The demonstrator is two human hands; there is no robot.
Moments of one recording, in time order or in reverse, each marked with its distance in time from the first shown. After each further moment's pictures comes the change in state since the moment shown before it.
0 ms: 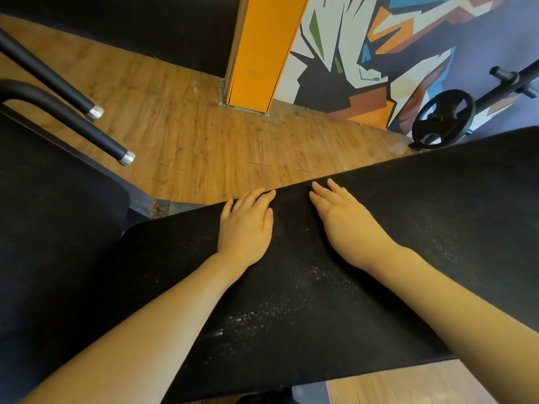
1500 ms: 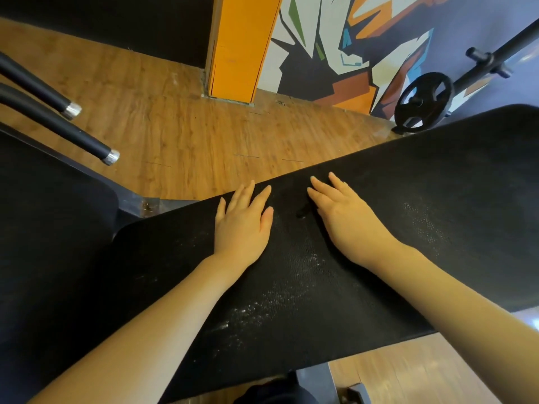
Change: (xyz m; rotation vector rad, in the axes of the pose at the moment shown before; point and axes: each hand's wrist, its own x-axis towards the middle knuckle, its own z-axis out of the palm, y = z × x) left_hand -0.012 0.002 -0.005 0.051 -0.125 -0.008; right_hand -0.020 -0.009 0.001 0.053 0.061 0.077
